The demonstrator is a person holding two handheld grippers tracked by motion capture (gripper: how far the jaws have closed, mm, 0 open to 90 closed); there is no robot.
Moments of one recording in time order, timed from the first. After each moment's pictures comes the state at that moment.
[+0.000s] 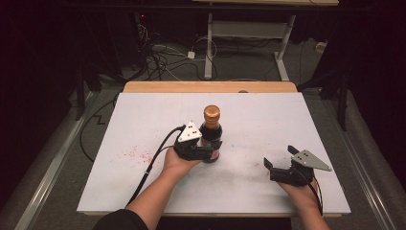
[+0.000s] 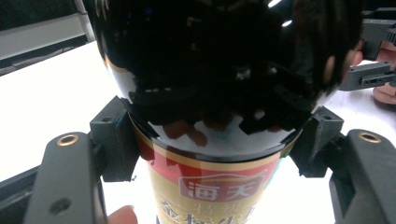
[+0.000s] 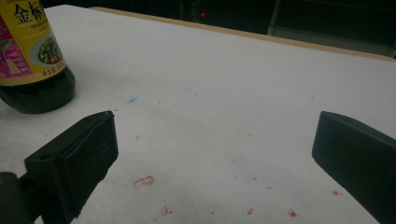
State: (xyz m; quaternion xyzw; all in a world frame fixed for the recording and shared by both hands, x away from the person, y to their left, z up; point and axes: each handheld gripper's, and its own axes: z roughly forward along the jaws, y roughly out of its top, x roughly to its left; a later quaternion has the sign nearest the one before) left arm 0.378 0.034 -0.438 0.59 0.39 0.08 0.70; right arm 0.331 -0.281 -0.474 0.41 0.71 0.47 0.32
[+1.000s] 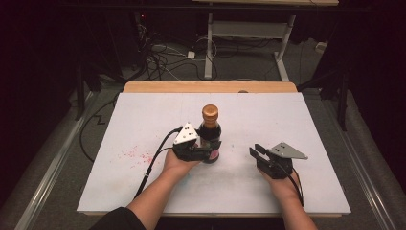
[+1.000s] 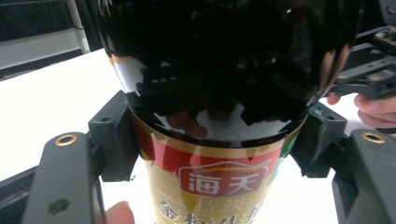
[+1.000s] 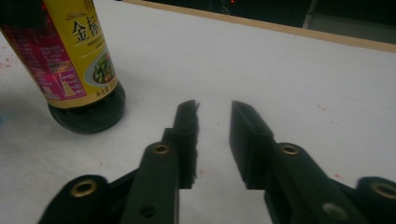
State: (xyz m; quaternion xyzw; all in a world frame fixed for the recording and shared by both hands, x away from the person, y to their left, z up) left arm 0.379 0.037 -0.445 0.56 0.38 0.06 0.73; right arm 0.352 -0.226 -0.465 0.39 0.74 0.47 0.27
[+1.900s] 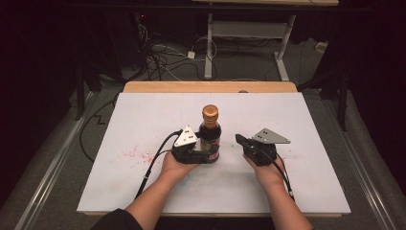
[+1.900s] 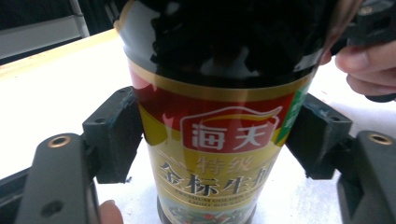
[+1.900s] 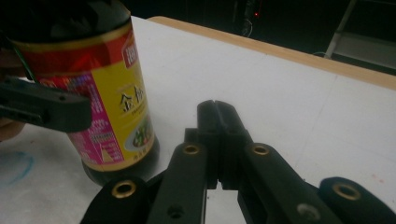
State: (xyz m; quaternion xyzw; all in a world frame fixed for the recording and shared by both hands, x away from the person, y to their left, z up) left arm 0.378 0.040 -0.457 0.58 0.39 0.07 0.71; right arm 0.375 -0.182 -0.436 0.35 0.75 0.50 0.26
